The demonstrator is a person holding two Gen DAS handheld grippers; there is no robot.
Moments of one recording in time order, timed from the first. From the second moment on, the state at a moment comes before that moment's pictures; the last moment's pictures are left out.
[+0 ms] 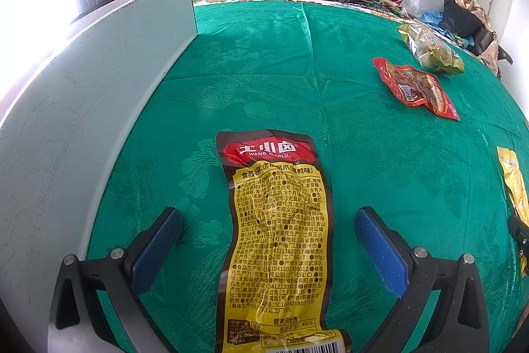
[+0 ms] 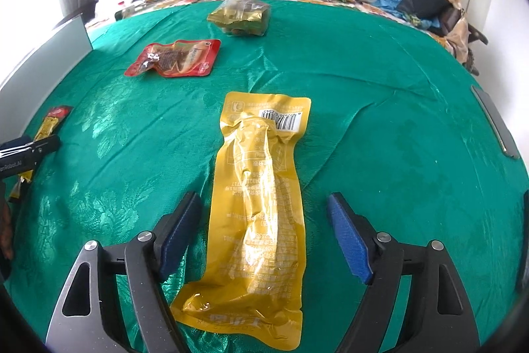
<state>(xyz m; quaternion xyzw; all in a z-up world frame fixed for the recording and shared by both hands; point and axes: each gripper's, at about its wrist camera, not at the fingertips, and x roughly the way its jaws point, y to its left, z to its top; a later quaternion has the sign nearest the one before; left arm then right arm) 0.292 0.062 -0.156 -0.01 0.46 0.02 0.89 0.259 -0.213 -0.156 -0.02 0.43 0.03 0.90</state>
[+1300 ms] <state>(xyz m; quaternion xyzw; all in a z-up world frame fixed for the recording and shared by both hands) 0.198 0.113 -0.036 -0.15 0.42 -0.09 0.89 0.281 -0.213 -0.080 0.15 0.52 0.13 0.83</state>
